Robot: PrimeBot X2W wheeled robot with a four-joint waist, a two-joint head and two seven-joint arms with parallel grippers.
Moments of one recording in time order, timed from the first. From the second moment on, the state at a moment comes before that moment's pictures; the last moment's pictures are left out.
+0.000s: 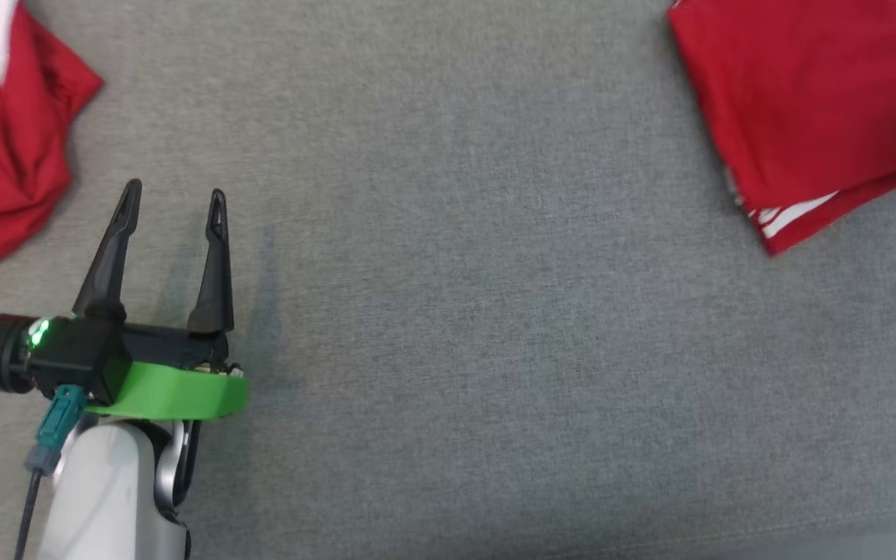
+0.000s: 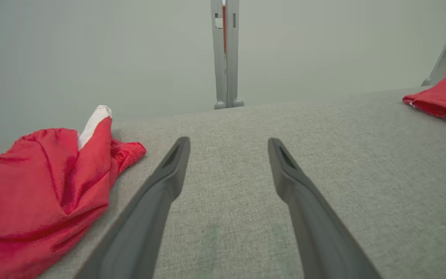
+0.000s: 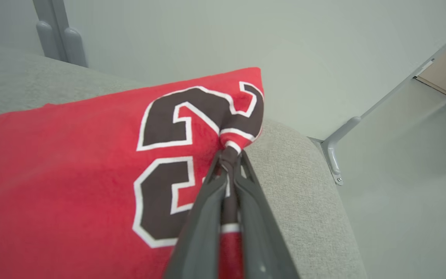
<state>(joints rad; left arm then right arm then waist) -0.28 0.12 -0.05 0.05 -0.10 -0.13 -0.26 -0.89 -0.67 0.35 0.69 0.43 0.13 -0.11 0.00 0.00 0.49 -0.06</state>
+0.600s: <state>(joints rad) -0.30 0.17 -0.09 -0.07 -0.10 -0.13 -0.26 -0.99 -0.85 0.28 0.69 0.50 0.13 -0.05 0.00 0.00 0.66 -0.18</state>
